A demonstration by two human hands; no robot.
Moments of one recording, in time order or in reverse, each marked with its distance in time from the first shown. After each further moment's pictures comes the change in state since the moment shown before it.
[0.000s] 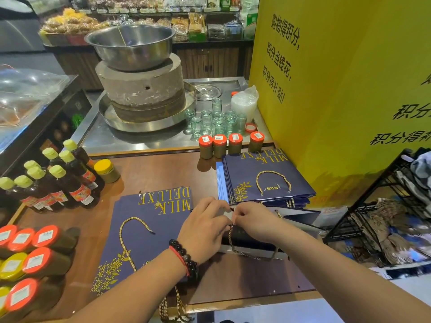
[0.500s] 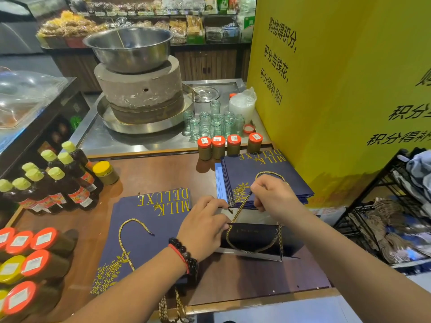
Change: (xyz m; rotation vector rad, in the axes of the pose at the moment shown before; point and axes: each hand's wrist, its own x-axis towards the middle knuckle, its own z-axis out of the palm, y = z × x) left_hand 0.003 -0.001 -0.003 -0.004 -0.016 -0.023; right_hand -0.007 0.007 -0.037 0.282 0.374 0.042
